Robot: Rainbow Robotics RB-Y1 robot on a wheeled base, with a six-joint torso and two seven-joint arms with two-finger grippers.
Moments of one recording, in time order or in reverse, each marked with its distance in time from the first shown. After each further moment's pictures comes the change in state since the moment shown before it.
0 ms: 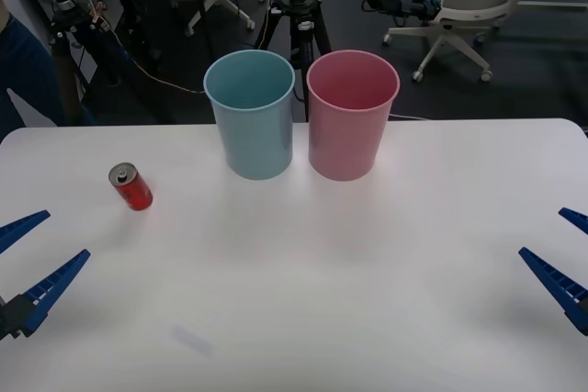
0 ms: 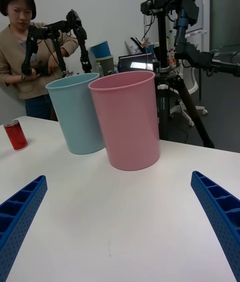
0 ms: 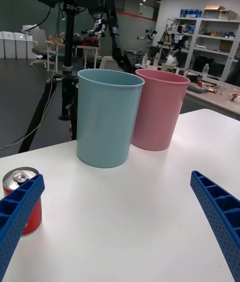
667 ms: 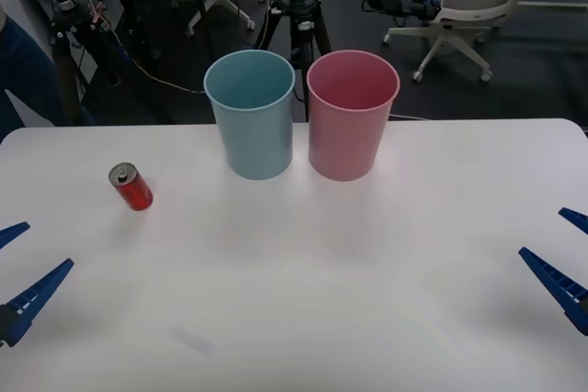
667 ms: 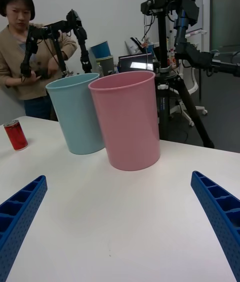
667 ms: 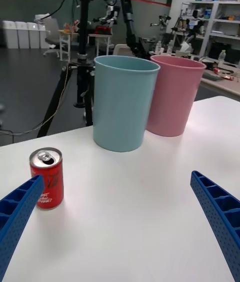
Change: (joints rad) right arm 0.000 0.000 0.000 0.000 0.000 0.000 0.000; left arm 0.051 0.031 0.006 0.027 0.021 0.062 -0.061
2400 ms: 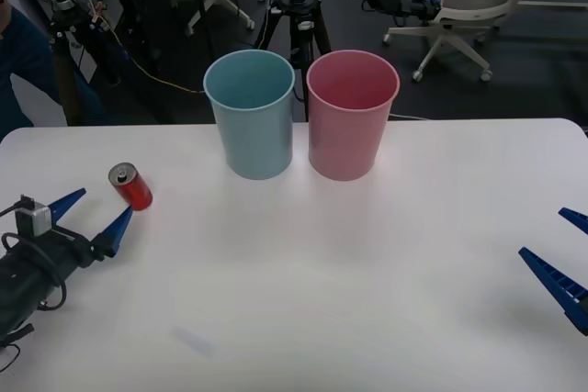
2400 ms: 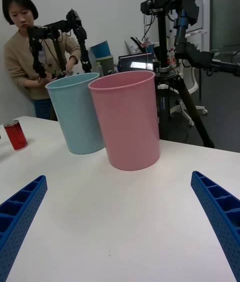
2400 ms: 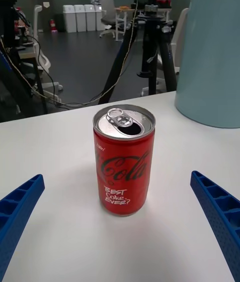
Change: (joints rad) right arm 0.000 0.000 0.000 0.000 0.000 0.000 0.000; left arm -0.506 0.000 -0.249 0.655 0.036 0.330 -0.404
